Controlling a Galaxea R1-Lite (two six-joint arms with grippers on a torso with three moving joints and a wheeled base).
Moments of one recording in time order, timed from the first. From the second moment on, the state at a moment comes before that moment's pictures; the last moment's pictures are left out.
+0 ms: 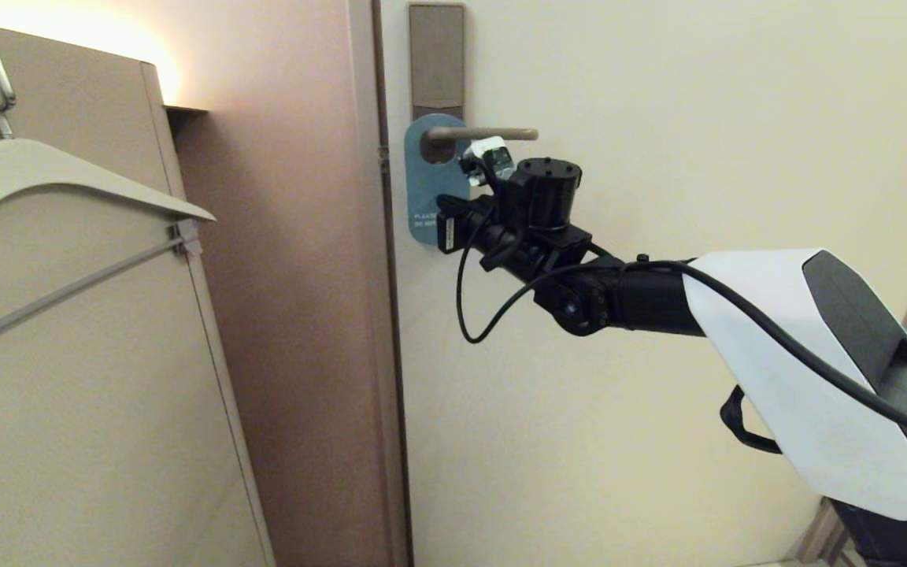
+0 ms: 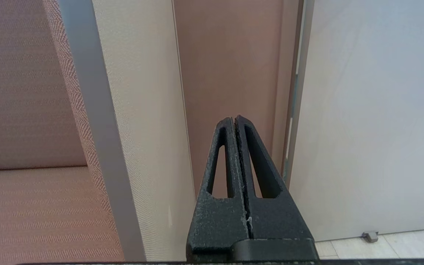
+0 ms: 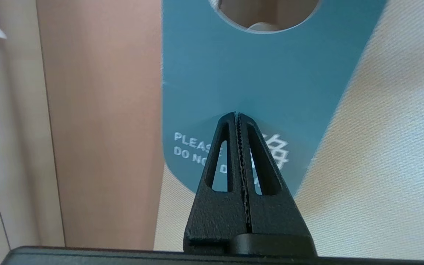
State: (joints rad) left arm 0.00 0.00 0.00 0.02 0.00 0.02; right arm 0.58 2.45 -1.99 -0.54 0.01 -0.05
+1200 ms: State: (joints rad) left arm 0.00 0.00 0.00 0.02 0.00 0.02; right arm 0.52 1.91 -1.54 0.03 -0.12 -0.06
